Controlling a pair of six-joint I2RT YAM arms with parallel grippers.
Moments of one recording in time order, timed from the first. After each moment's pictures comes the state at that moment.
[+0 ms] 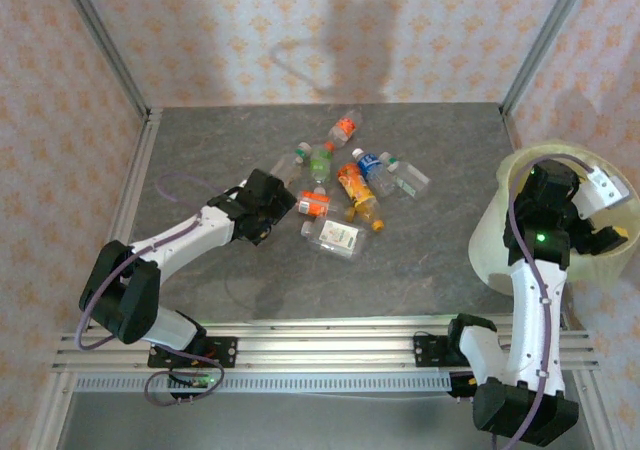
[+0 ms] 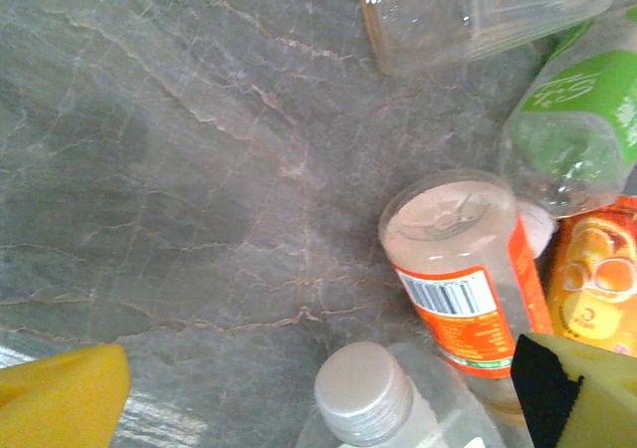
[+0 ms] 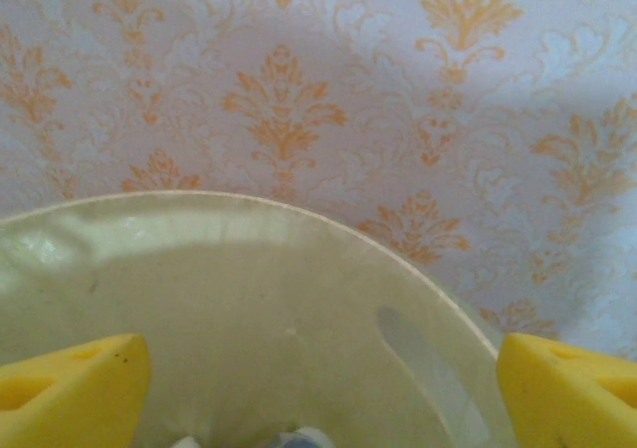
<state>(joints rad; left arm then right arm) -0.48 1.45 0.93 -0.47 -0.12 -1.30 -0.27 0.85 1.00 -0.58 1.06 0.36</state>
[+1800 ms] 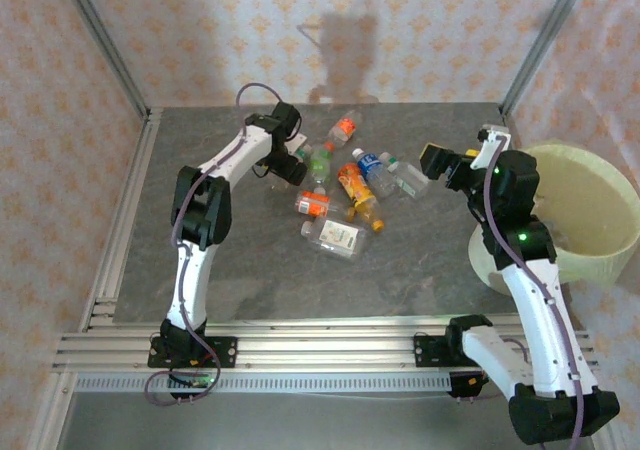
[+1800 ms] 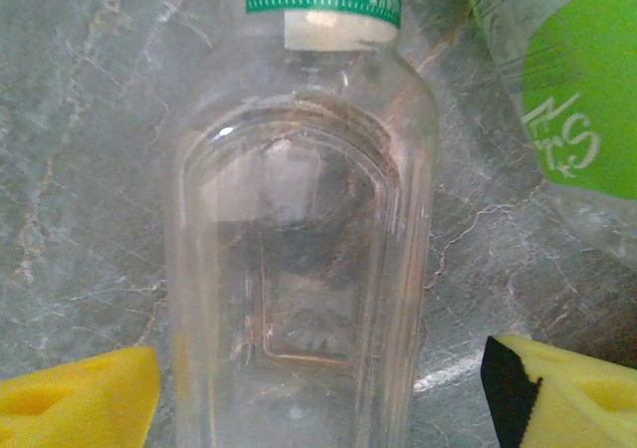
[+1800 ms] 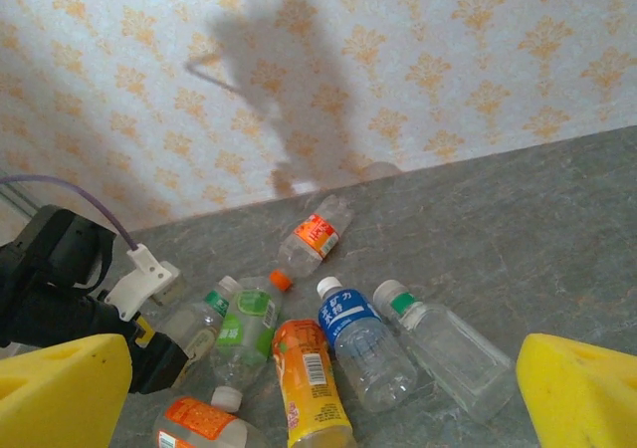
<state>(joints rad) -0.31 2.28 1.99 -1.03 -0.05 0.14 0.10 0.86 1.03 -0.43 -0.16 0.33</state>
